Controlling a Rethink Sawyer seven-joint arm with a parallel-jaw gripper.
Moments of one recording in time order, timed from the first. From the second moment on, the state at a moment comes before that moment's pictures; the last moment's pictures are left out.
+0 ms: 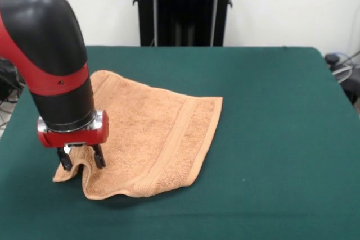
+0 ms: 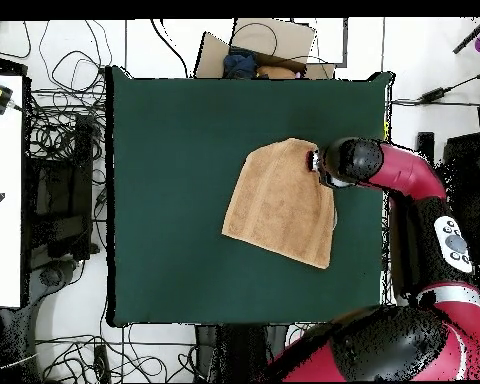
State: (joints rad) arm -0.72 -0.30 0.41 1.17 -0.44 0.78 1.40
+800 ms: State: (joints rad) arm -0.71 -0.32 0.41 1.19 -0.44 0.78 1.40
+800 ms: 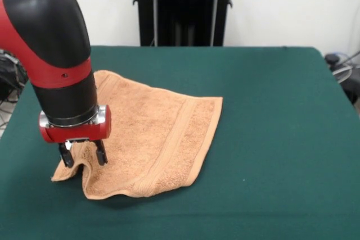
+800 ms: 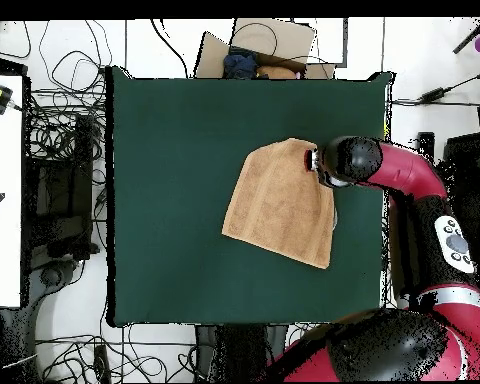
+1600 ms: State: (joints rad) arm -0.71 -0.43 0.41 1.20 -0.41 0.94 1.40
